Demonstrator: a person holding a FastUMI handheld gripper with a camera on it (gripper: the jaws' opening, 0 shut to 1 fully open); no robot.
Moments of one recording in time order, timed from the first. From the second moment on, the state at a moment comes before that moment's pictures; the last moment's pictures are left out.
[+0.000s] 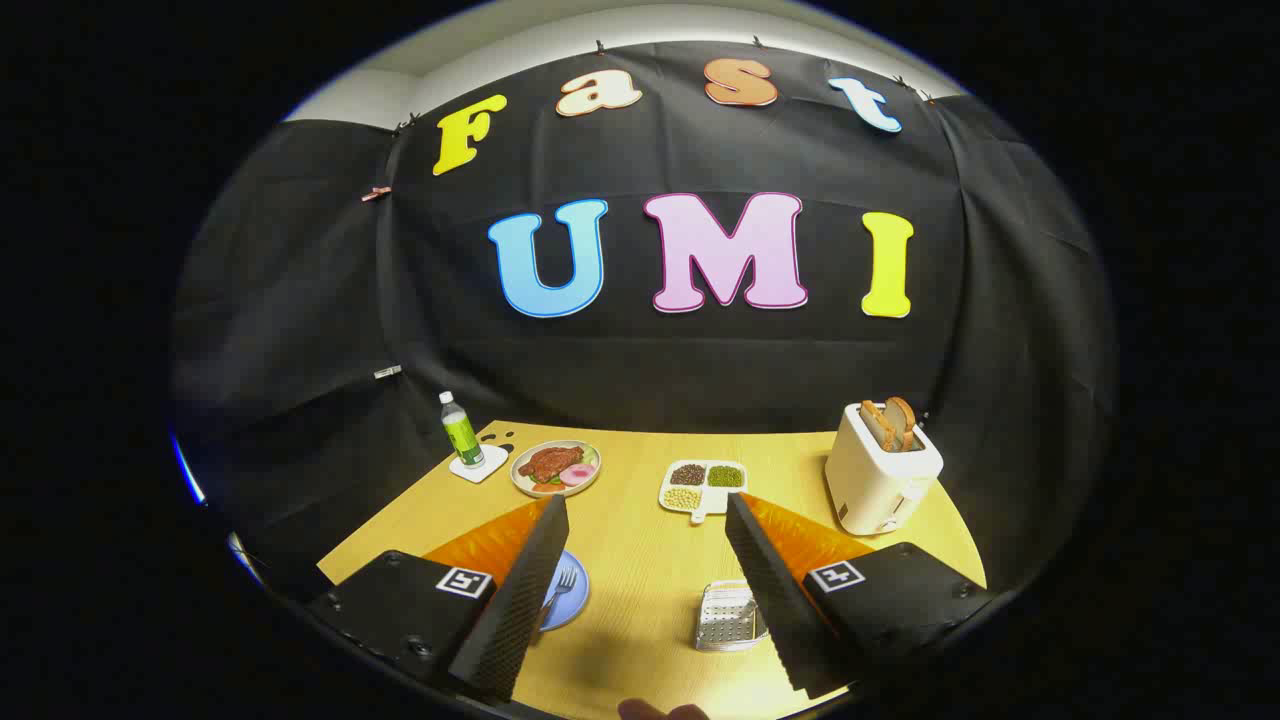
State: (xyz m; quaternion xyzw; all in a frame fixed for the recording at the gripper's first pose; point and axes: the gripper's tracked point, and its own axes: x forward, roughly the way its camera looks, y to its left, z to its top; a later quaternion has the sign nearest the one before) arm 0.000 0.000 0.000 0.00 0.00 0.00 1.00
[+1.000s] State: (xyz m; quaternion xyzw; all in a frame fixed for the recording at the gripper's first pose) arm 0.012 0.013 -0.006 0.00 0.01 -0.01 1.00
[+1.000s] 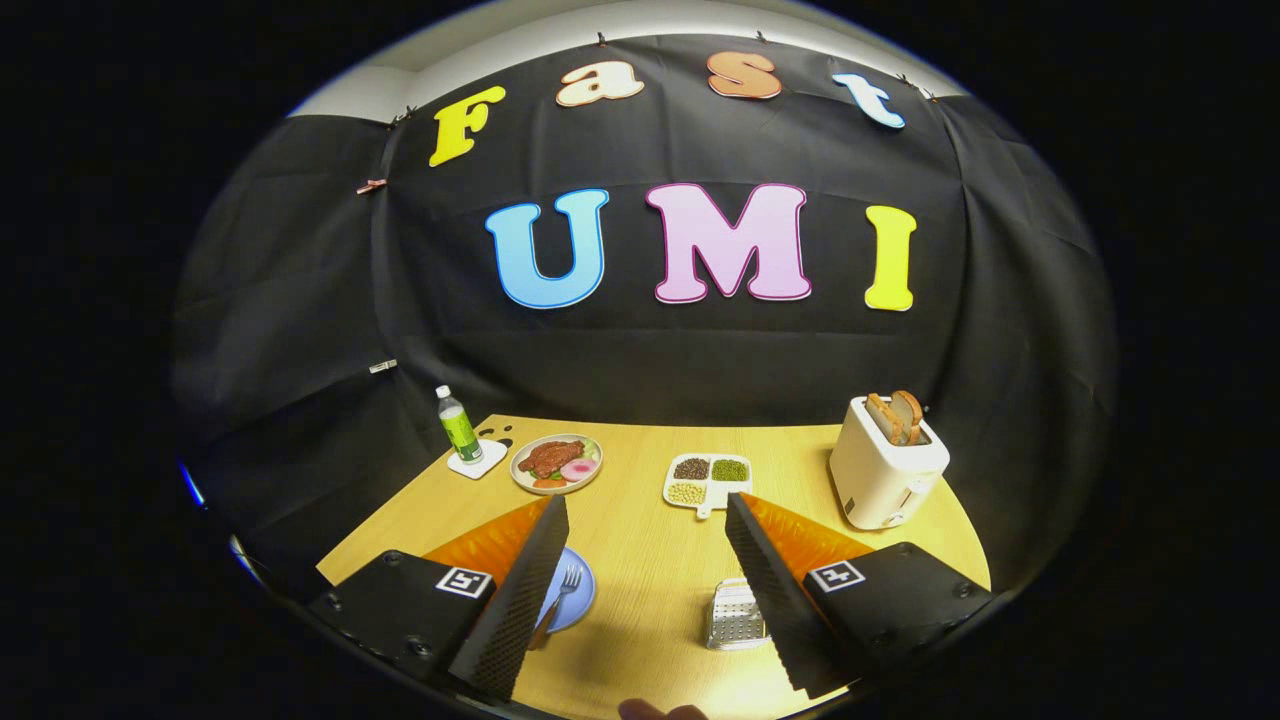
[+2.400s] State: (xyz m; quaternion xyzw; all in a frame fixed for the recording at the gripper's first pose) arm 0.088 0.136 -0.188 -0.06 0.27 0.06 0.96
